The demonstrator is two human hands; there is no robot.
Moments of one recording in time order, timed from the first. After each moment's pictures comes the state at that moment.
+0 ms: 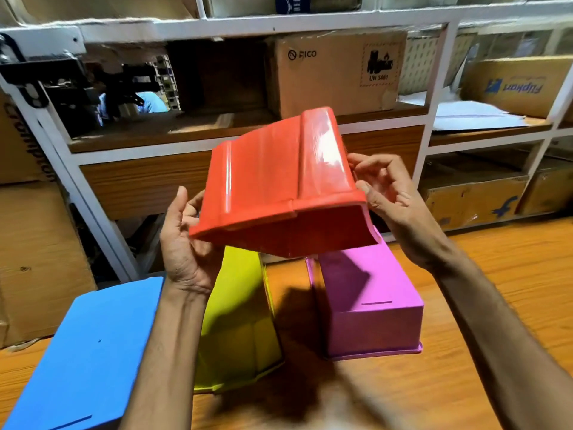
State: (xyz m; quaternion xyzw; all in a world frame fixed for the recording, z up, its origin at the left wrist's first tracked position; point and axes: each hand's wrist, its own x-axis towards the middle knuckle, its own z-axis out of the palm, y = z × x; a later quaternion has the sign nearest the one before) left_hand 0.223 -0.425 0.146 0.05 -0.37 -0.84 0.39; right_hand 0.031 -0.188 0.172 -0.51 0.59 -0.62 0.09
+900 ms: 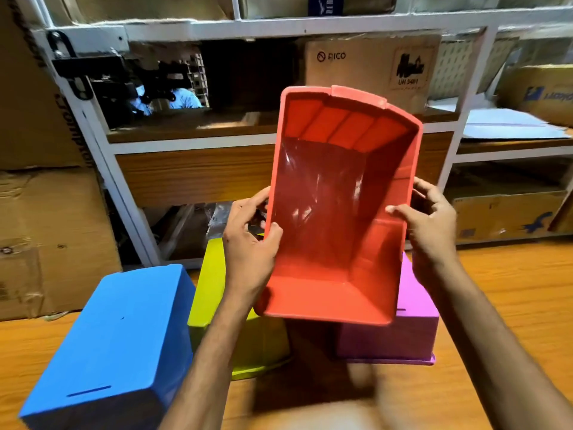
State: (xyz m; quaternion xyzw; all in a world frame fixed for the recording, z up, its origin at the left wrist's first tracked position) left_hand 0.207 -0.362 0.136 0.19 -0.72 -0.36 0.56; right_hand 0.005 -0.208 0.134 -0.23 0.60 -0.77 0.01
